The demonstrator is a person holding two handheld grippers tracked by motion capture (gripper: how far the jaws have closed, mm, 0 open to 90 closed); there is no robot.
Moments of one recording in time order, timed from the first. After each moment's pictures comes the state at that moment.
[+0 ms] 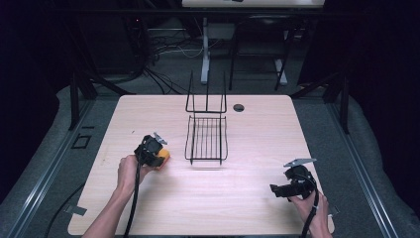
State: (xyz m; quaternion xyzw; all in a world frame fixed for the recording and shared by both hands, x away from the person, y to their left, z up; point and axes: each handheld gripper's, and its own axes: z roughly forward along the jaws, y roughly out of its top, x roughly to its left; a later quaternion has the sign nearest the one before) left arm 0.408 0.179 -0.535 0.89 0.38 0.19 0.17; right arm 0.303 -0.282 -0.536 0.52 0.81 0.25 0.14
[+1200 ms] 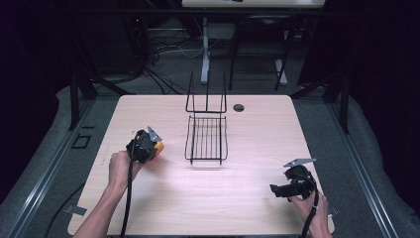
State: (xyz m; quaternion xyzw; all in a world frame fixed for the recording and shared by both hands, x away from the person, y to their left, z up) left arm 0.393 0.188 -0.494 0.88 0.36 0.26 0.18; right arm 0.303 -0.281 -0.536 0.52 0.81 0.24 0.14
